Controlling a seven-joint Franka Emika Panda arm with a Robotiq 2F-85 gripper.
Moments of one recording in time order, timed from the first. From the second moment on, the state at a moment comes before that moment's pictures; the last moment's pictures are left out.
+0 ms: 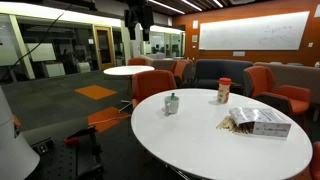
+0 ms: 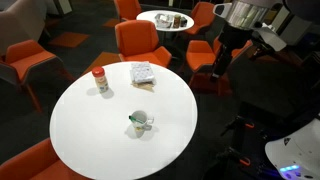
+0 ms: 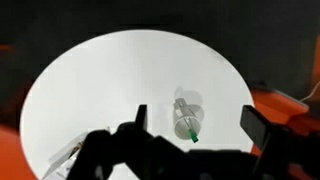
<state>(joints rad) 0.09 -0.47 0.00 -2.45 0.10 2.06 -0.11</state>
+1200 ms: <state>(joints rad) 0.11 -0.16 0.01 -2.46 0.09 2.47 -0.36</state>
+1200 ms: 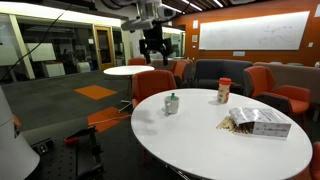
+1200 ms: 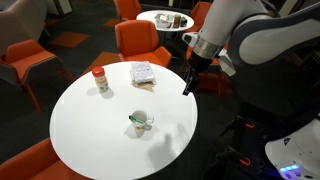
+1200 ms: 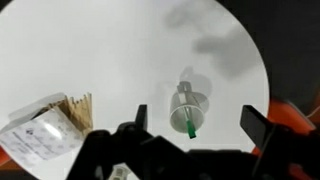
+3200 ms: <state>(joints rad) 0.10 0.73 0.15 -1.73 -0.11 2.45 -0.56</state>
